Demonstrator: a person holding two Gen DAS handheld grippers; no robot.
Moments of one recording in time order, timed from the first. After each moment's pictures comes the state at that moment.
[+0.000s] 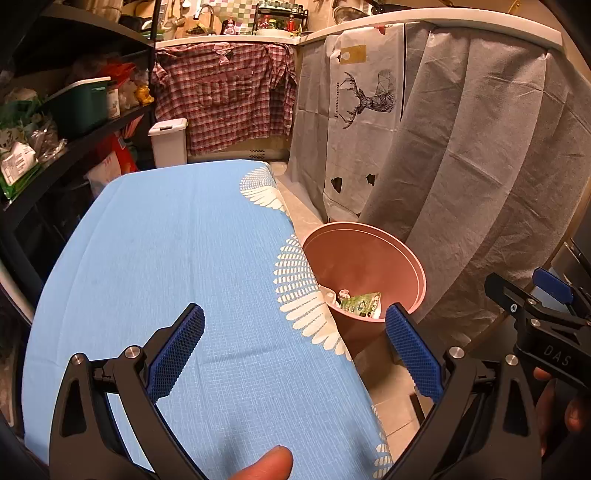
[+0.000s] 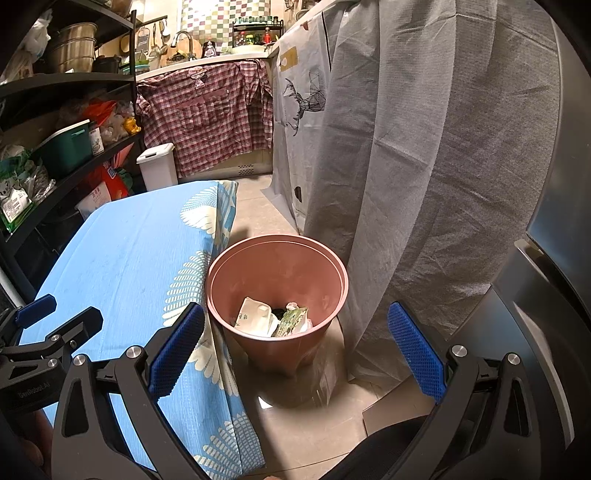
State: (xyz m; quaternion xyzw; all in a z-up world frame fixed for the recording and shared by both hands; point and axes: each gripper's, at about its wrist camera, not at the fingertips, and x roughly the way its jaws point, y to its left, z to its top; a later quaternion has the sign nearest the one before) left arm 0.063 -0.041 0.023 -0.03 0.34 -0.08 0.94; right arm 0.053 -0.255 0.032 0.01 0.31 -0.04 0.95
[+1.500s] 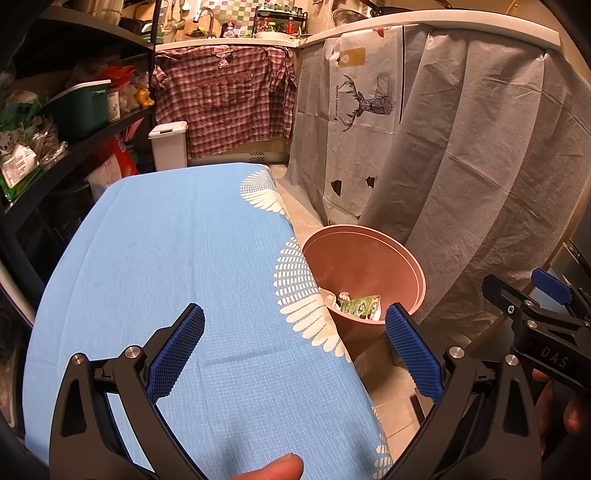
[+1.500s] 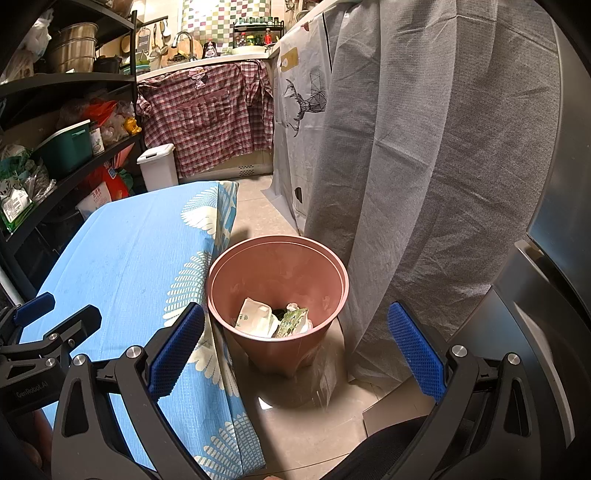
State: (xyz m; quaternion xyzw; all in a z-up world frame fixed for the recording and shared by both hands) left arm 0.062 -0.043 0.026 -0.03 0.34 -0.08 0.94; right arm 0.053 -0.252 0.032 0.01 0.31 -0.04 0.95
